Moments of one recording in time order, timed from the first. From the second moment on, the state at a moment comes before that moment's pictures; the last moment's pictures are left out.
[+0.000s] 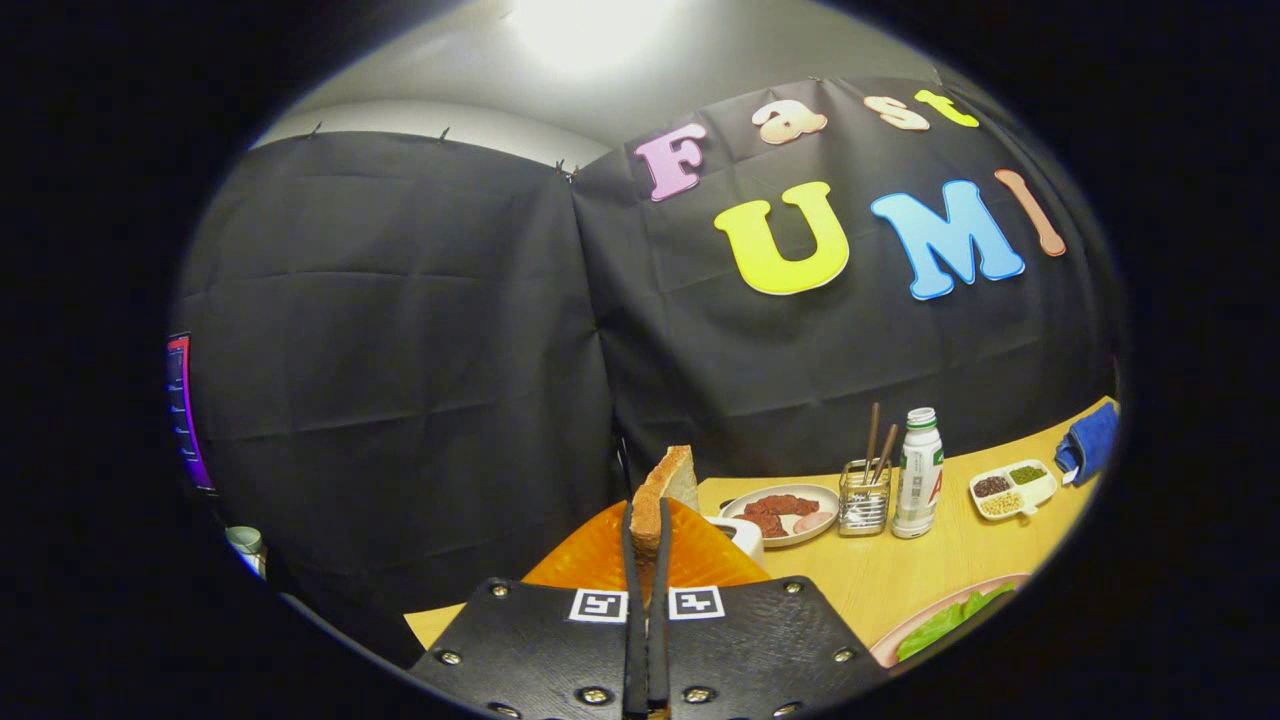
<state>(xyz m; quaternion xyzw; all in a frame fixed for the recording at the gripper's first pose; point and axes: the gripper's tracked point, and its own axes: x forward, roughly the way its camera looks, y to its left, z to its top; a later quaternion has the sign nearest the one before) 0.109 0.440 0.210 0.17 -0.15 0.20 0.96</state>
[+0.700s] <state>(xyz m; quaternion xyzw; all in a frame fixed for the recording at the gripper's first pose) 0.077 0.287 0.116 0.21 -0.11 0.09 0.97</state>
